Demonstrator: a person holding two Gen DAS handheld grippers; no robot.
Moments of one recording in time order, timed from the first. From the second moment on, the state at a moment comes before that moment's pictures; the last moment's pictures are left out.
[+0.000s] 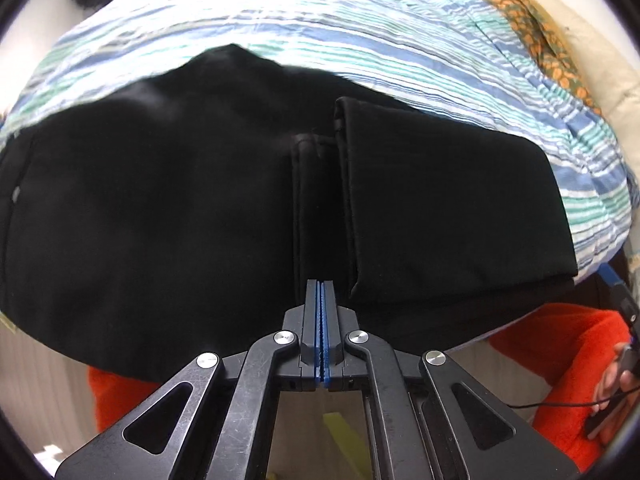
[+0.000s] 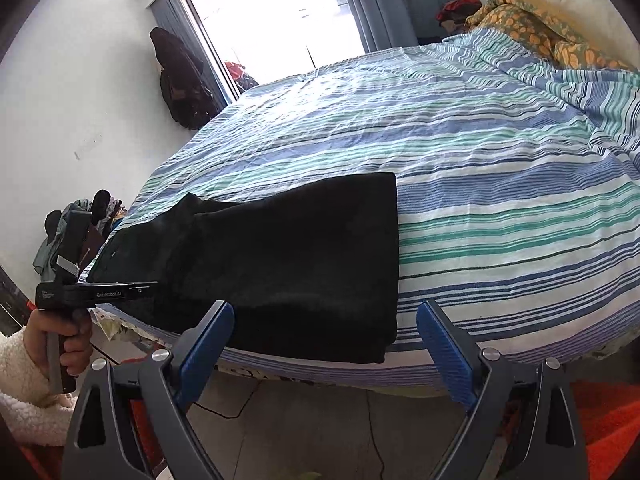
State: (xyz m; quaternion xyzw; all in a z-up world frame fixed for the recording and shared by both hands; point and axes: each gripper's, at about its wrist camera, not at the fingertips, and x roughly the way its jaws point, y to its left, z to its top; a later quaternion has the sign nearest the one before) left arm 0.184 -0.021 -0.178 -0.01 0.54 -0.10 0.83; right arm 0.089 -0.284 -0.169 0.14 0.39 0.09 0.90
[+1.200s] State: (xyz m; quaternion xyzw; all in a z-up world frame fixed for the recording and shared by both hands) left arm 0.179 -0.014 -0.145 -0.04 0.49 -0.09 0.87; right arm 0.090 -0.280 -0.173 0.14 0.40 0.08 0.90
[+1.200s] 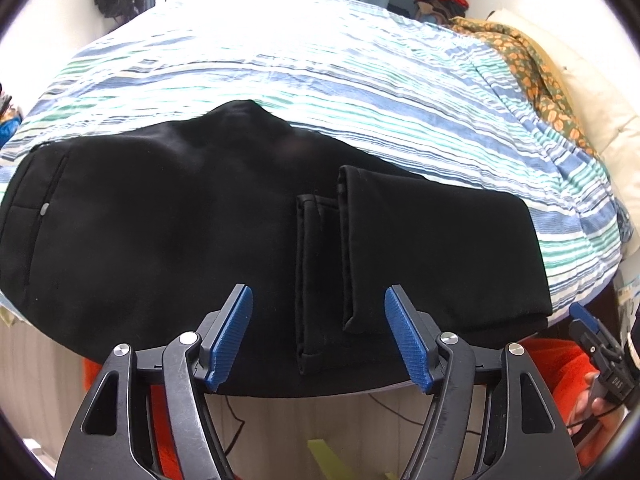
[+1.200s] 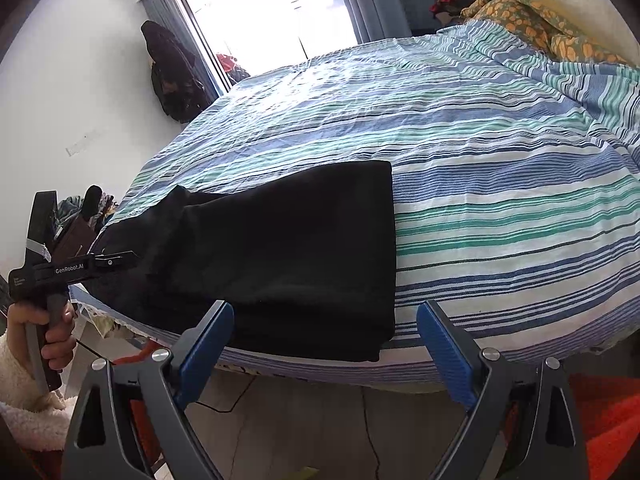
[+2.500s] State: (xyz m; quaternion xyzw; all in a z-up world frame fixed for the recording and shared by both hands) left arm 0.197 -0.040 -0.186 0.00 0.51 -0.12 0.85; right arm 0.179 -0.263 -0.211 0.07 0.50 0.12 0.85
